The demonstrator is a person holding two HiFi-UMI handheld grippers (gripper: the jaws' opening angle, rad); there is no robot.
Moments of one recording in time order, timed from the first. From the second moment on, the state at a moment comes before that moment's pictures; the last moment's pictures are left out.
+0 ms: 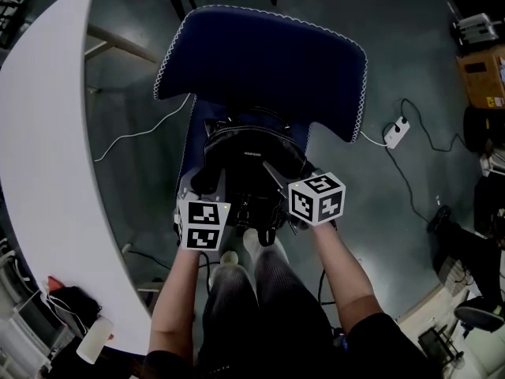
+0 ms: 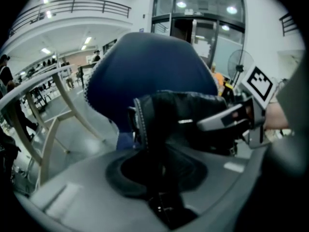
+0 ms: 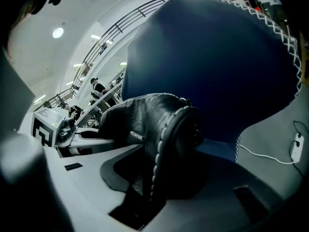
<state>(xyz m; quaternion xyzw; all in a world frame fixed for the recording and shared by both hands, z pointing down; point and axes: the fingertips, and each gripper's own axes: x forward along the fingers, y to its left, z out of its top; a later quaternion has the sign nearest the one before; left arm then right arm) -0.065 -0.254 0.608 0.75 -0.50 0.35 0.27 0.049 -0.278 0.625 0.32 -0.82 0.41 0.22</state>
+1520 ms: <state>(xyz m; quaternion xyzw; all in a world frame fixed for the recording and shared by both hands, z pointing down) -0.071 -0.277 0.615 0.73 -0.53 0.33 0.29 0.094 -0.283 0.632 0.40 -0.78 0.41 0.25</state>
